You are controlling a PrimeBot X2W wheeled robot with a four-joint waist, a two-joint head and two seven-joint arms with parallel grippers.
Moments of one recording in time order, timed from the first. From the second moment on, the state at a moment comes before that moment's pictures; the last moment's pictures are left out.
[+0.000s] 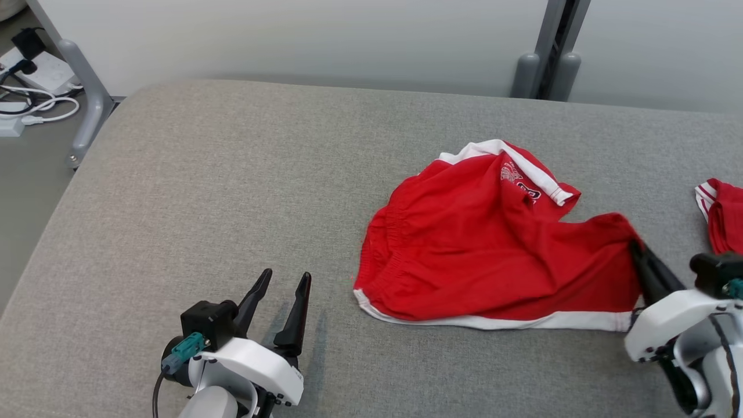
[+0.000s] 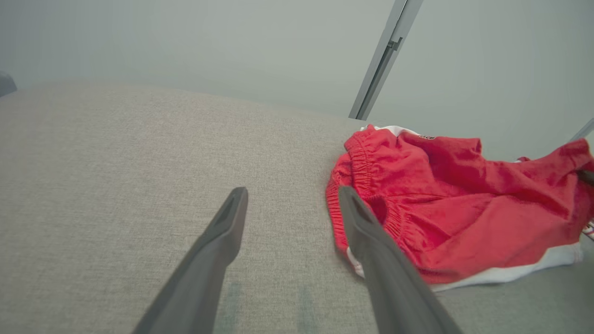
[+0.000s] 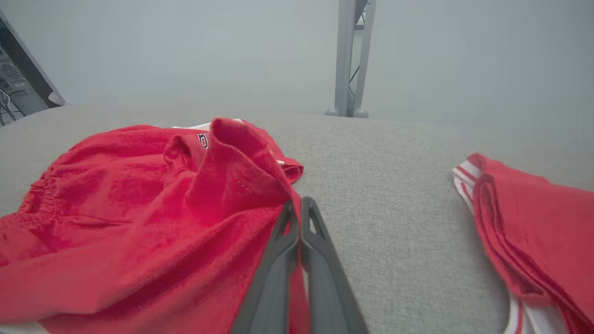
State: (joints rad) left arm -0.23 0.06 -0.31 0.52 -0.43 -0.11 -0.26; right arm -0.26 -0.21 0.07 0.46 0.31 0.13 -0.07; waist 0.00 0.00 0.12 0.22
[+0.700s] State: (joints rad) left arm -0.24 0.05 -0.39 0.54 -0.43 -0.12 -0.26; right arm -0.19 -0.13 0.03 0.44 0.28 0.13 -0.17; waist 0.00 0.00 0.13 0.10
